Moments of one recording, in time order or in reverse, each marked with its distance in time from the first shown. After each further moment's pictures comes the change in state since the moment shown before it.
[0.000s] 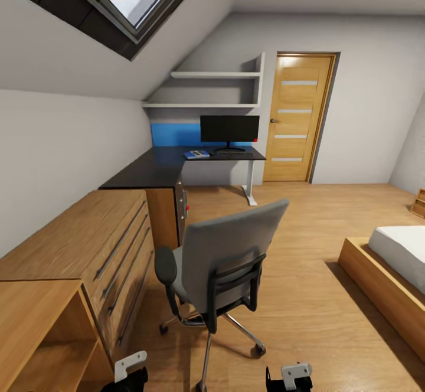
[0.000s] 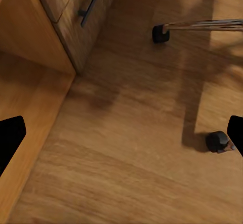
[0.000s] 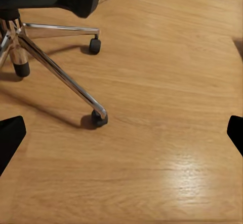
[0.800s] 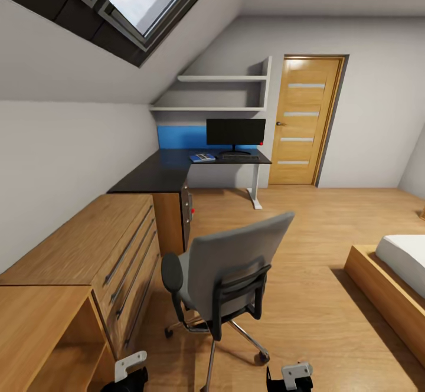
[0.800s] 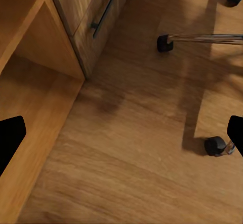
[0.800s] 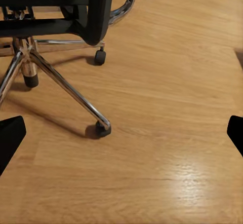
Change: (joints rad) left arm 0.000 0.000 0.000 0.000 0.001 0.000 -0.004; right arm 0.000 -0.003 -0.001 0.000 0.001 0.000 0.000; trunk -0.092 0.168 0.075
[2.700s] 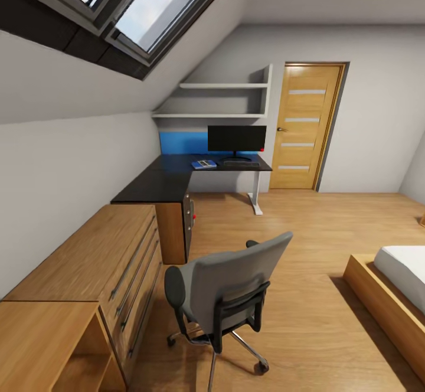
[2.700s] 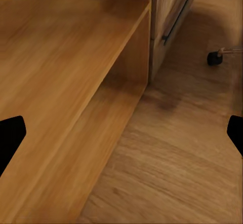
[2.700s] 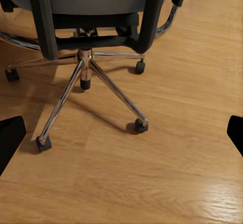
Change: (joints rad) left arm 0.356 0.037 0.006 0.206 0.001 -0.761 0.004; right arm 0.207 0.013 0.007 0.032 0.071 -0.302 0.063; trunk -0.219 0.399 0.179
